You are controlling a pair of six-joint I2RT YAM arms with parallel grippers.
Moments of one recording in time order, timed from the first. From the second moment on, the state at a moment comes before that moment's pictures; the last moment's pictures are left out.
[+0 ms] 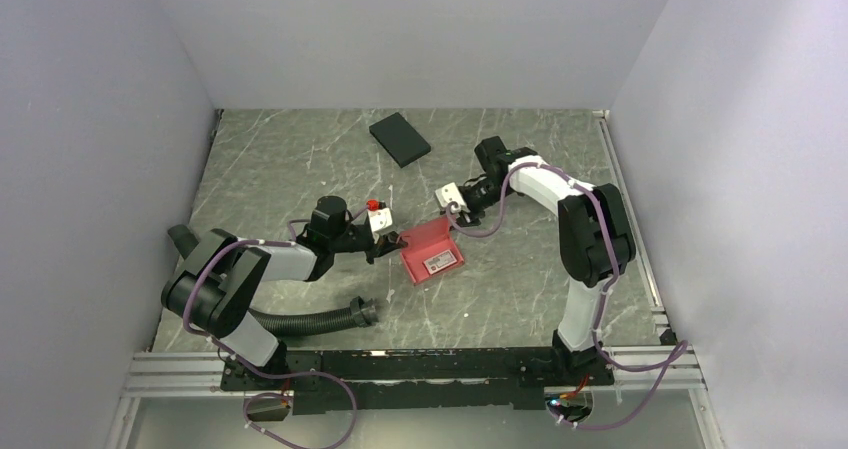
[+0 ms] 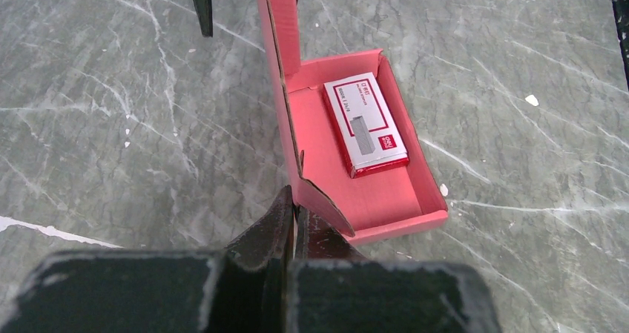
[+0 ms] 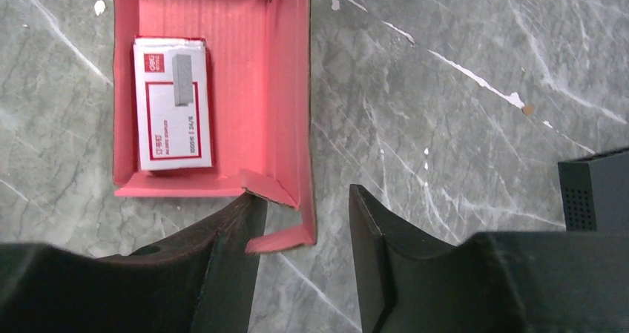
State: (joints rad) left arm -0.49 1.57 0.51 0.67 0.82 0.33; right arm 0.36 1.89 1.34 -0.83 -0.90 -1.69
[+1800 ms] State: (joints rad) left arm -0.49 1.57 0.52 0.66 0.81 0.35; right arm 0.28 1.81 1.44 -0.91 -0.84 -1.45
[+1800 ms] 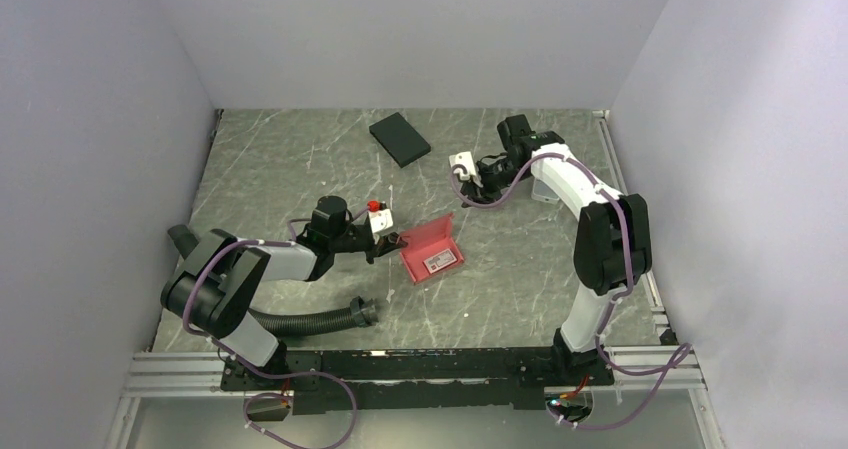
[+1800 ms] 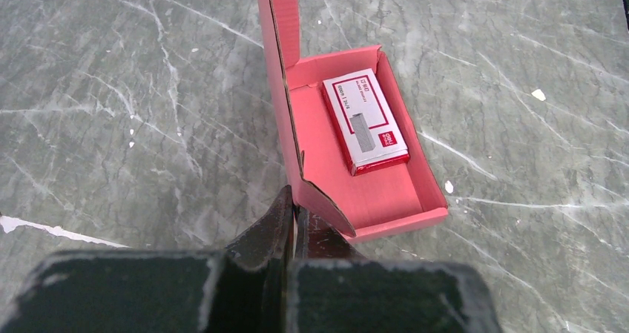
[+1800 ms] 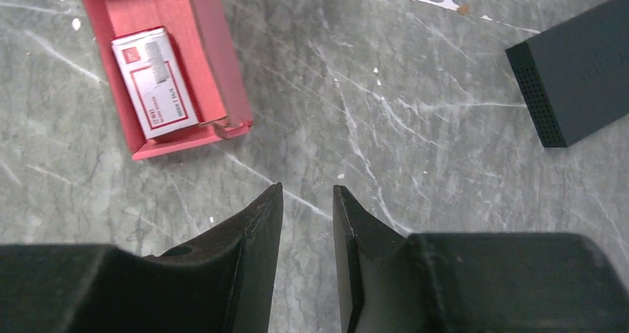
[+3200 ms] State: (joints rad) left arm -0.49 1.57 0.52 0.64 0.81 0.35; right arm 0.40 1.82 1.44 -0.94 -0.85 -1.42
